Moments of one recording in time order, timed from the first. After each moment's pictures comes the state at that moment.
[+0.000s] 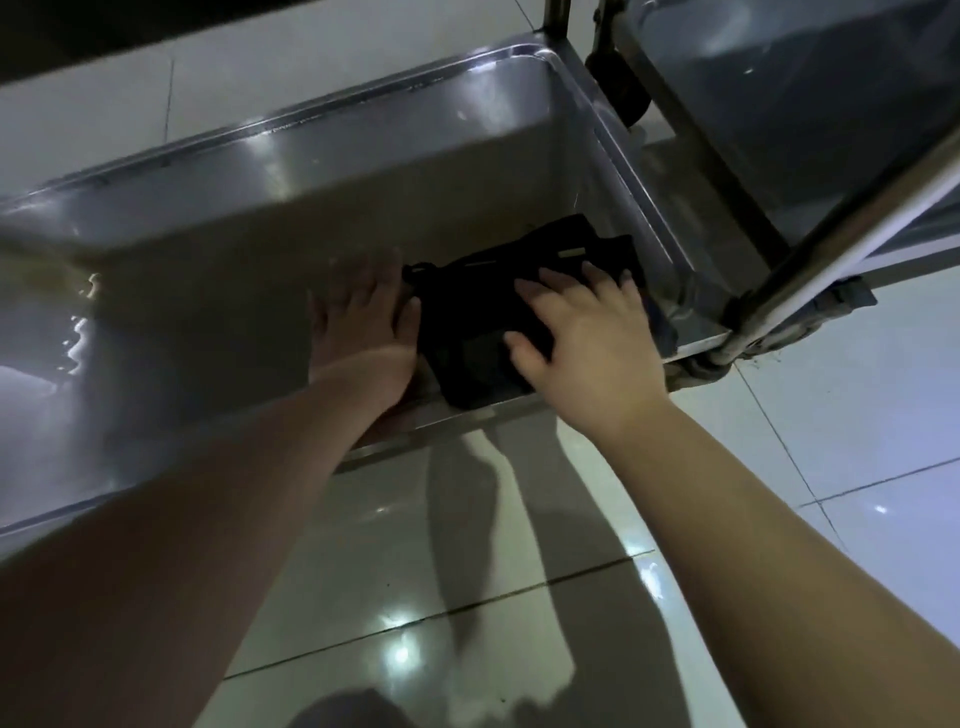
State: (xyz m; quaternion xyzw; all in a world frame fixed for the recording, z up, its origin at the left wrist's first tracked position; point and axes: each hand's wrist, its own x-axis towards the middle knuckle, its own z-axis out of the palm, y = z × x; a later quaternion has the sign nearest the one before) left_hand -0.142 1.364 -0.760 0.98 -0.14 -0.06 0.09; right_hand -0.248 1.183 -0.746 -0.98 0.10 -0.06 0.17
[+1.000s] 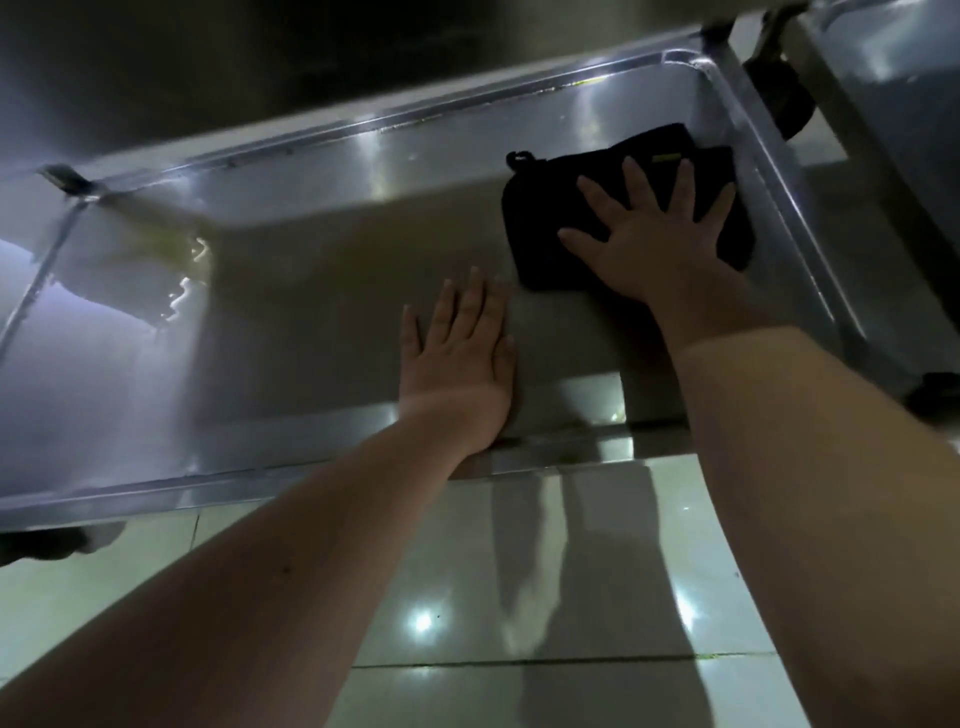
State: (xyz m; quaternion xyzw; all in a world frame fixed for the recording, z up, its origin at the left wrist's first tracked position) left_hand -0.134 1.372 -0.784 0.99 -0.15 -0.04 0.04; right_hand -0.071 1.160 -0.767 -0.99 0.12 0.08 0.08
